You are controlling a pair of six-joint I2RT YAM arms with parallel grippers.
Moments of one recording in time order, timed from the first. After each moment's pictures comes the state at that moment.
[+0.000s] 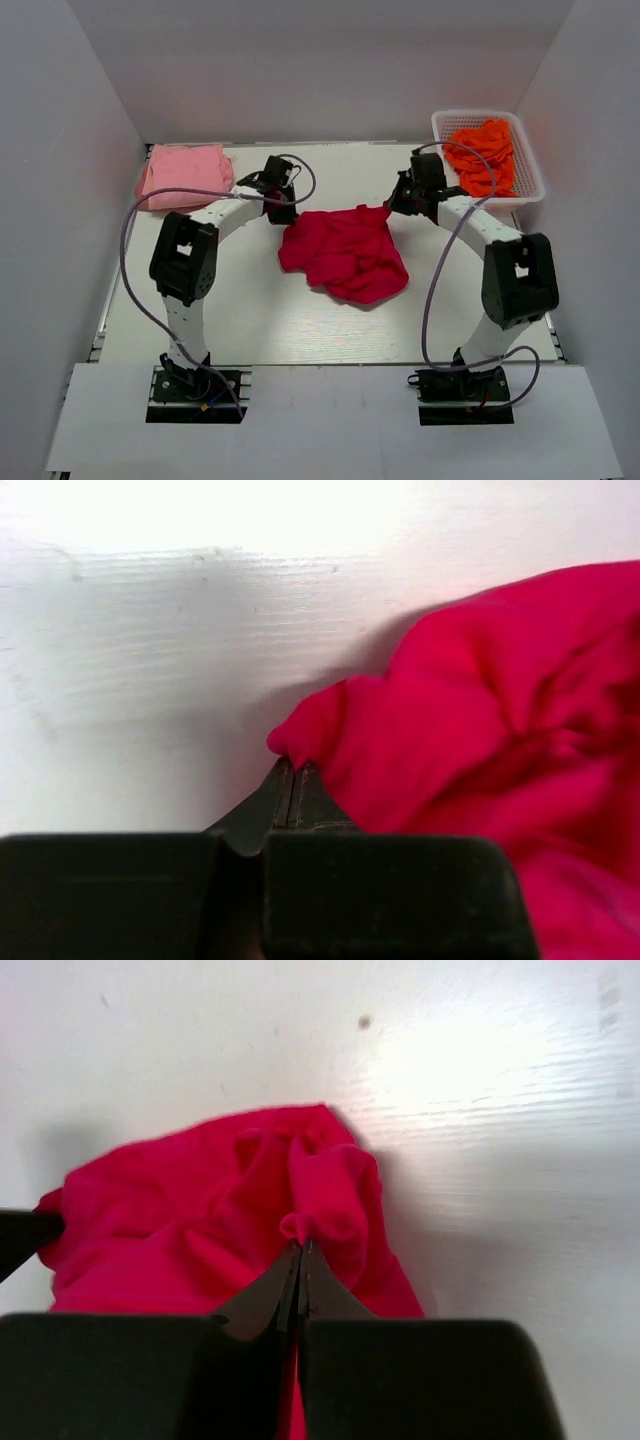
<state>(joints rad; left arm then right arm) -0.44 2.01 1.47 -0.47 0.00 -0.47 0.29 1.76 1.23 -0.25 -0.14 0.51</state>
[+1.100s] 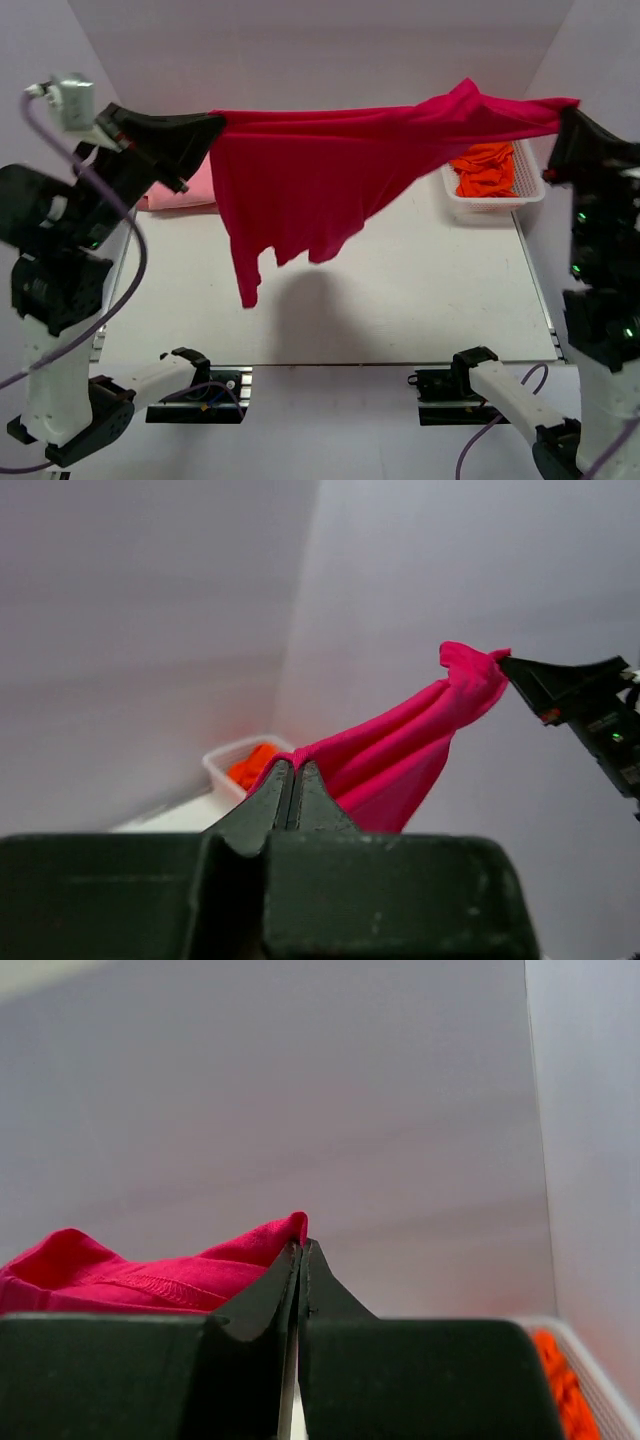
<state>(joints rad) -0.44 1.07 1.94 -0.47 0.27 -0.39 0.30 0.83 1.58 -0.23 0.29 0.16</state>
